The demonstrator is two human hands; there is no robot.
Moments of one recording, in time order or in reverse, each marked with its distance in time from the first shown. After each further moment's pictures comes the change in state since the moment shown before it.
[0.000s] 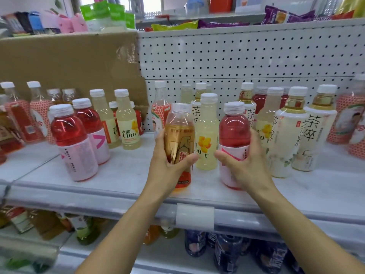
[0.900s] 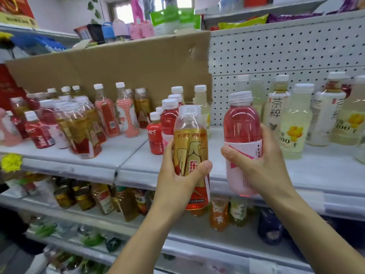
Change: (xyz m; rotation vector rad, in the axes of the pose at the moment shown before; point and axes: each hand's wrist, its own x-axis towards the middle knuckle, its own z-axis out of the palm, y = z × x) left_hand -0.084 -0.008 -0.204 -0.109 0.066 -0.099; right_hand -0.091 -0.123 0.162 0.238 -0.076 -0.050
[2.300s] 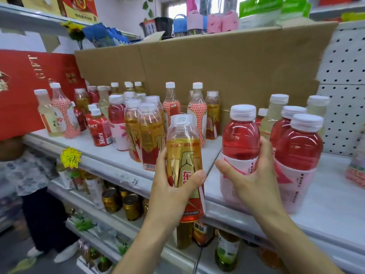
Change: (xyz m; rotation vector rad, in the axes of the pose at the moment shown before) left_hand 0.085 -0.064 -0.207 -0.041 0.277 -0.037; right_hand 0.047 0.025 0.256 0.025 -0.115 -0.048
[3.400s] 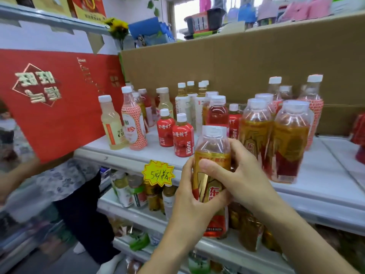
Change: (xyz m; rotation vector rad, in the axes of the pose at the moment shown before) left_hand 0.104 -0.037 -0.298 0.086 -0.239 0.090; right_hand -0.015 -0.099 0.344 0.068 -0.273 0.106
